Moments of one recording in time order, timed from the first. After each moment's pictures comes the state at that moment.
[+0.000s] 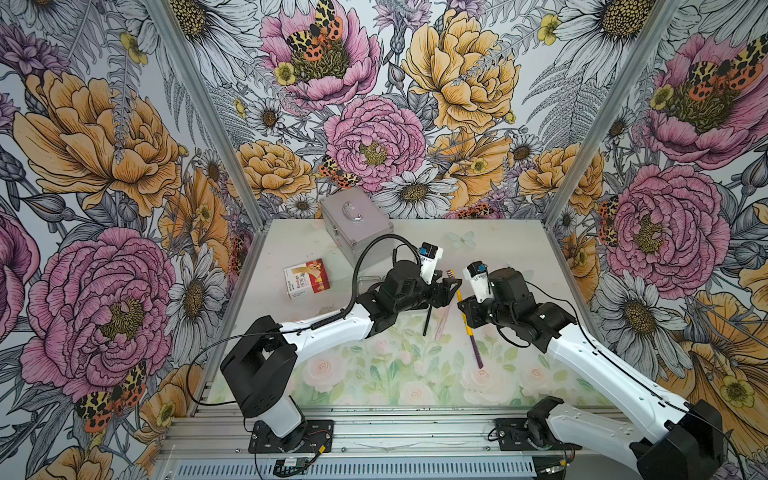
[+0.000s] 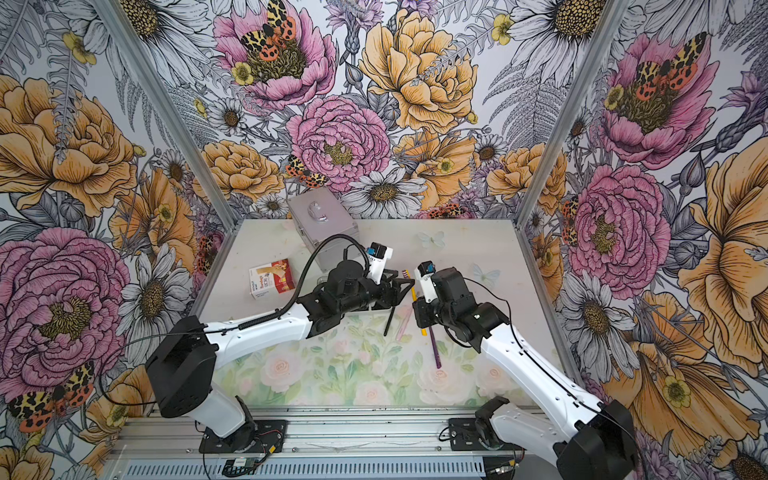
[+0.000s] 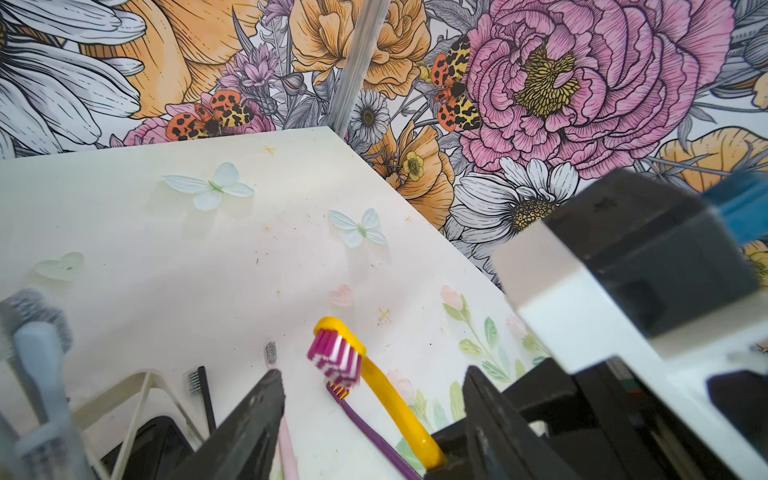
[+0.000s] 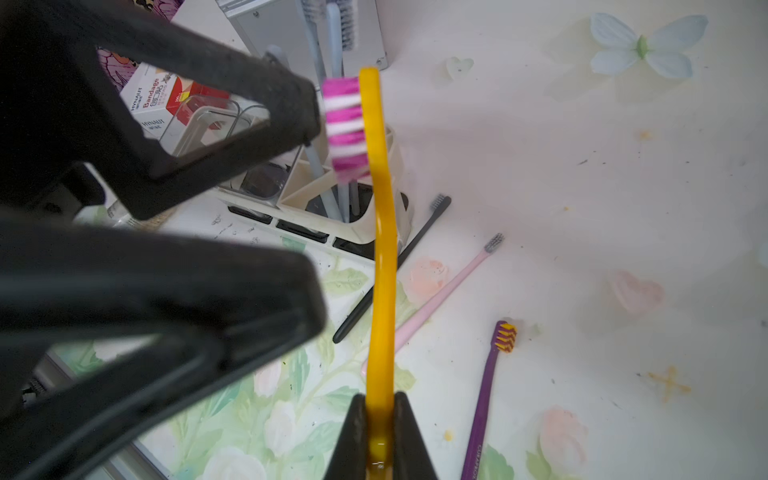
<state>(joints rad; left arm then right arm) -0.88 1.62 1.09 0.23 0.10 -0.40 0.51 1.07 0.87 -0.59 -0.14 0.22</state>
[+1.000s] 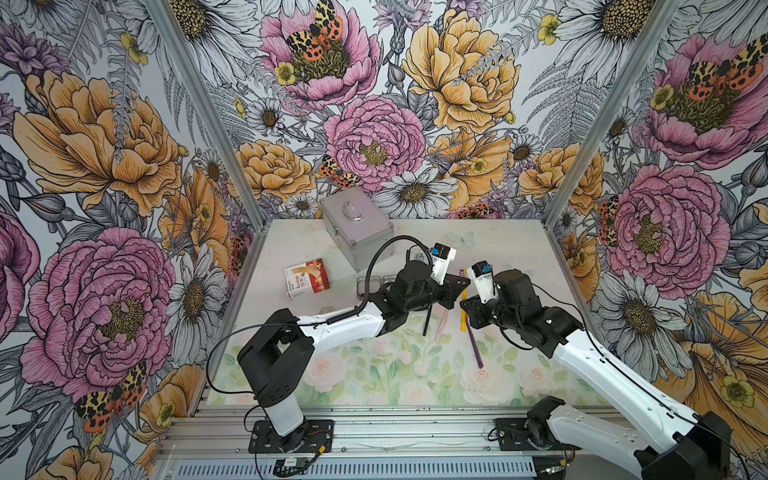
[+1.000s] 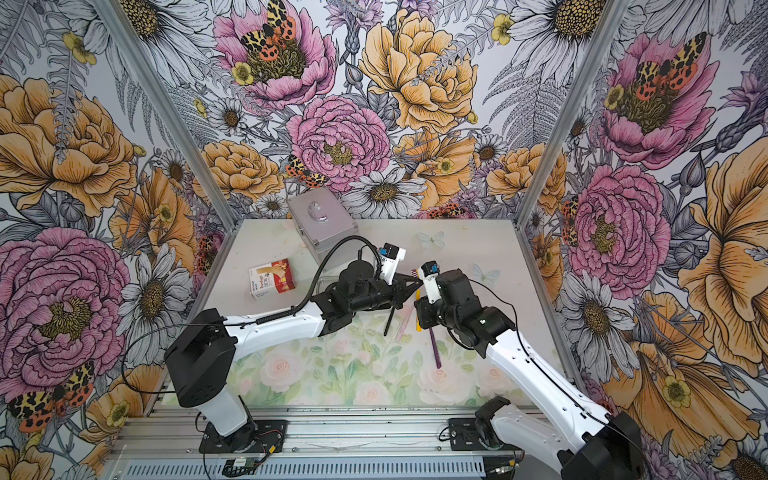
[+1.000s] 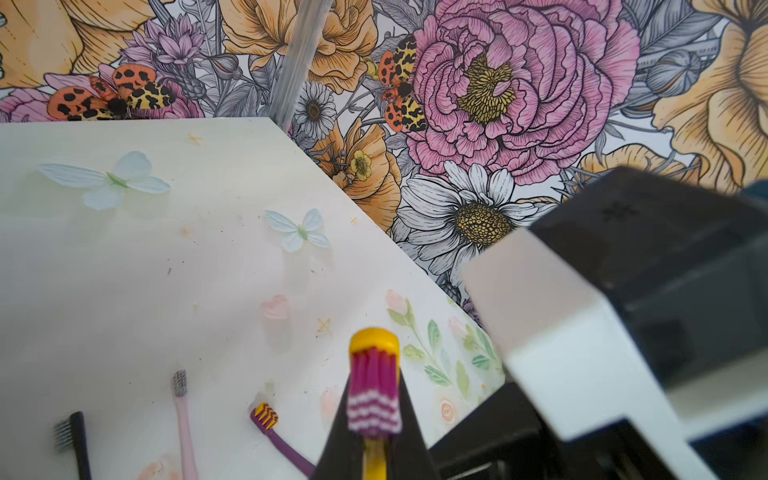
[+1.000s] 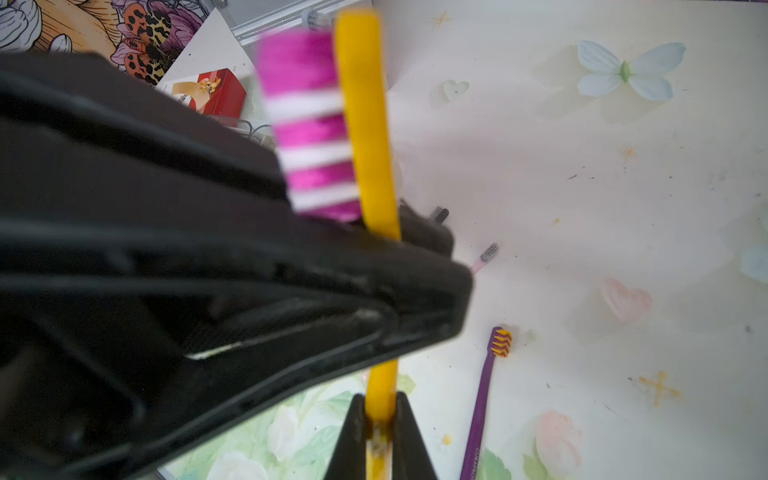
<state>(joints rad) -0.90 1.70 1.14 0.33 0.21 -0.49 0.51 1.02 0.85 -0.58 -0.13 0.22</state>
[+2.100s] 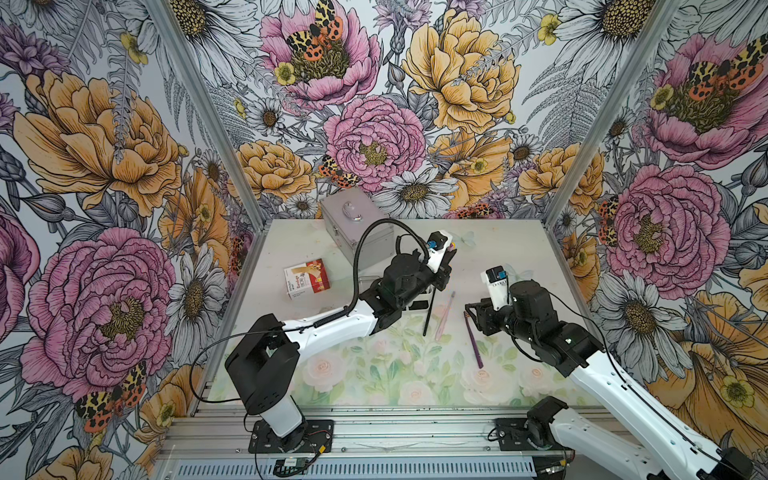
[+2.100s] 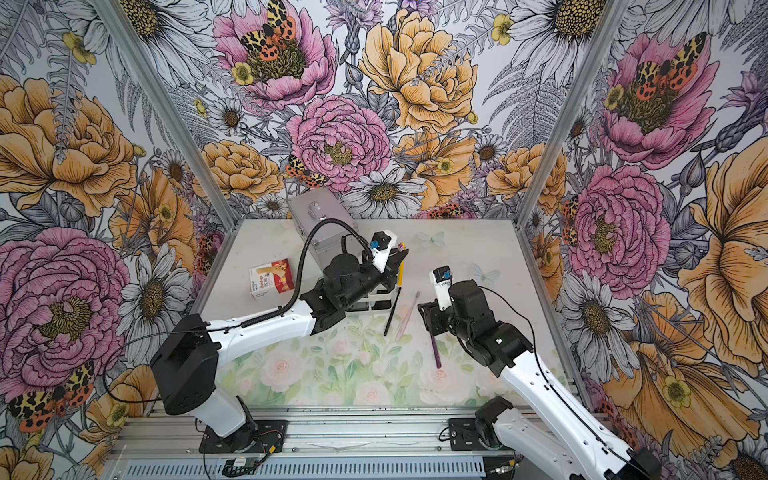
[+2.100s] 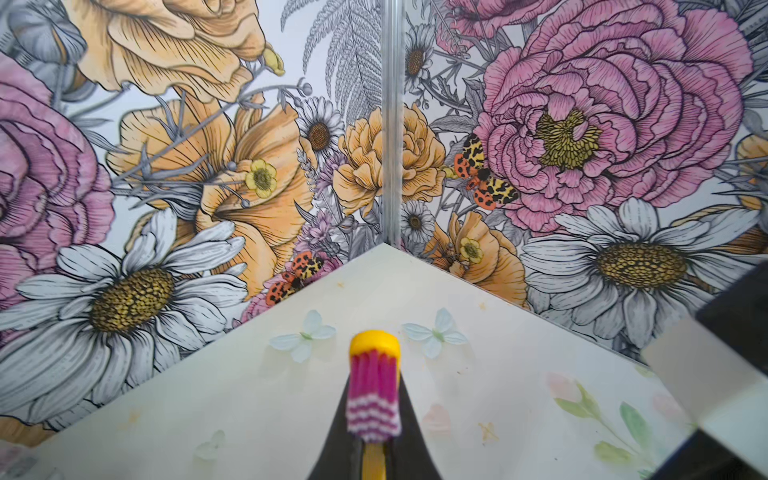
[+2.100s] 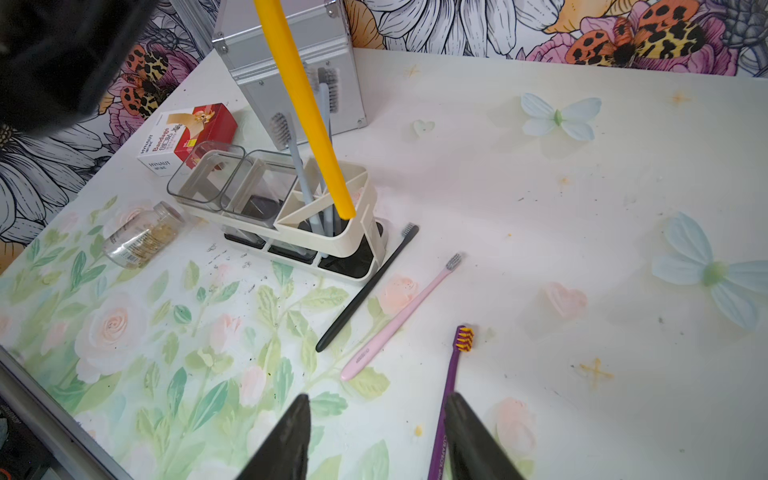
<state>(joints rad) -0.89 1.64 1.14 0.48 -0.11 0.05 0.51 0.86 0.79 -0.58 -0.05 0.19</state>
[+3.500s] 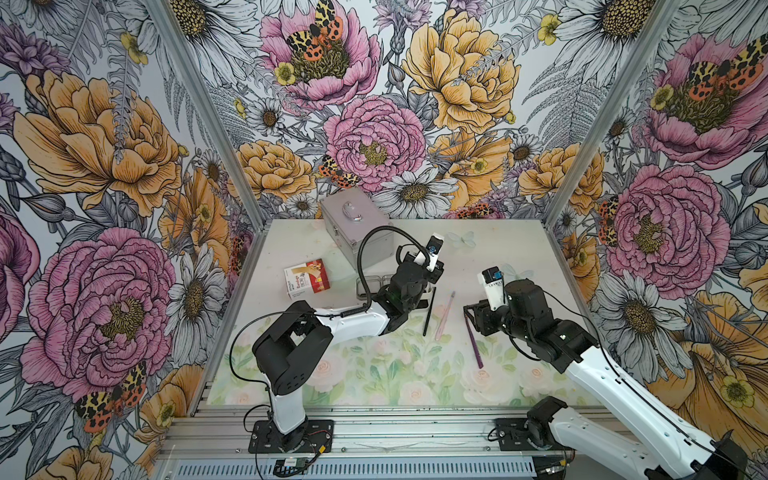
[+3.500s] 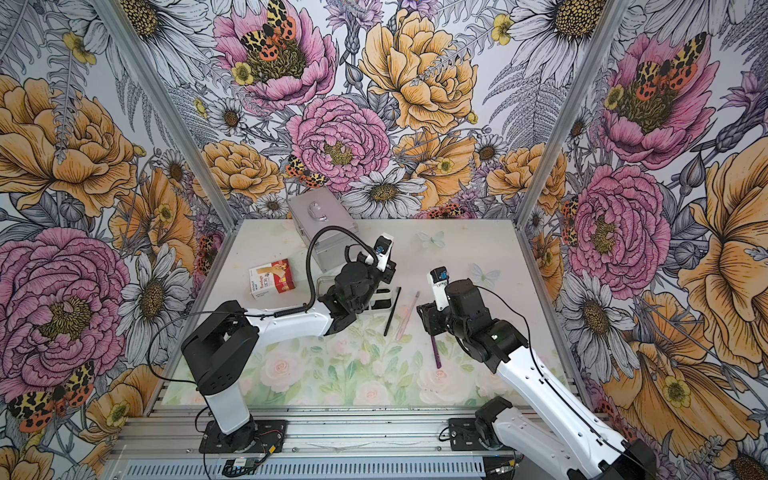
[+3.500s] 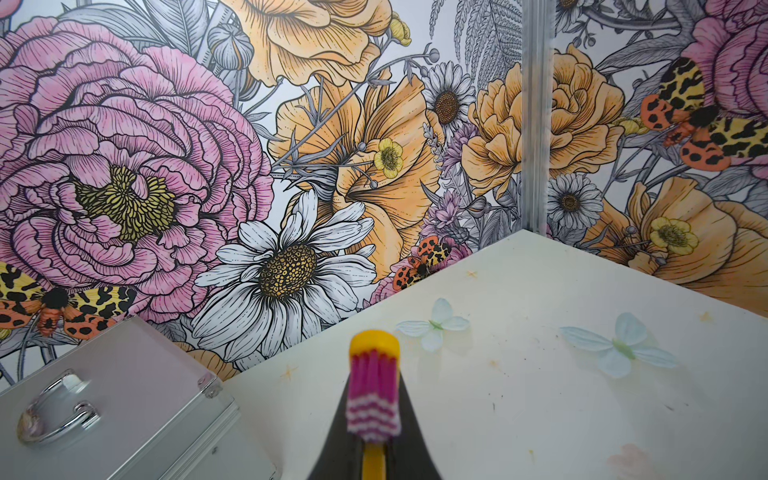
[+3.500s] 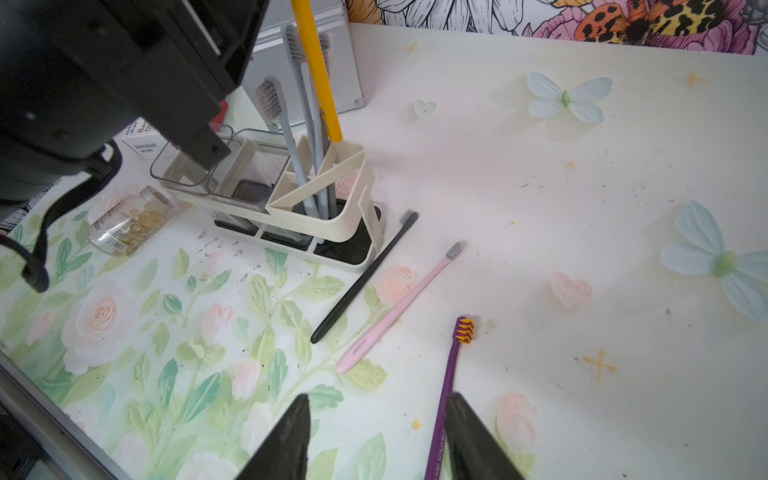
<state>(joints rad) -0.87 1.81 1.11 0.71 -0.44 0.21 0.51 0.89 0.79 -0.59 -0.06 0.19</state>
